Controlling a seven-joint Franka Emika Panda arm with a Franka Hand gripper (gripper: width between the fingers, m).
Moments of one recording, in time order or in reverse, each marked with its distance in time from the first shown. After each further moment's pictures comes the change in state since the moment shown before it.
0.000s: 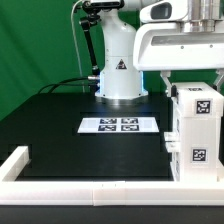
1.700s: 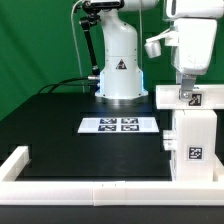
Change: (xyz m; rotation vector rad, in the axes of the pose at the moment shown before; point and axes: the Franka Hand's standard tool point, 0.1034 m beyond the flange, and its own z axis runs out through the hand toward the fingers) arm 0.007 0.017 -0.001 -0.084 -0.029 -1.443
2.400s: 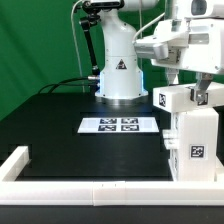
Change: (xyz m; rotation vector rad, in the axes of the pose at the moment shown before) arm 0.002 0.001 0.001 -0.015 -0.001 -0.586
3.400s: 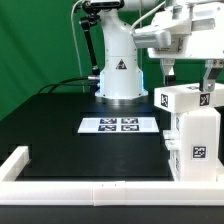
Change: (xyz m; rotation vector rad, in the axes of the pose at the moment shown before) arm -0.005 0.007 -0.015 -0.031 -0.011 -0.080
